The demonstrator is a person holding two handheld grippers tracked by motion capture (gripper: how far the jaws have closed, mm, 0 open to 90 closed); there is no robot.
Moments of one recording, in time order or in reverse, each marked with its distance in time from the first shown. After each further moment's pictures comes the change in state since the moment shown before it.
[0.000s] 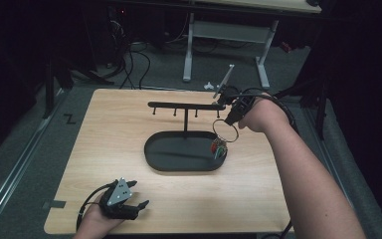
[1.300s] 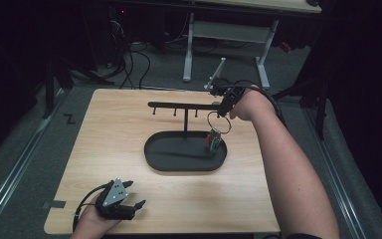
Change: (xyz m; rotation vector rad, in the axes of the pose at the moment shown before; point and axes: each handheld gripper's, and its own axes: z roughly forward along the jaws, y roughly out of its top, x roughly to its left) left arm 0.003 -0.005 -0.006 -0.003 0.019 -0.015; right arm -0.025 0.031 0.027 0.001 0.008 0.025
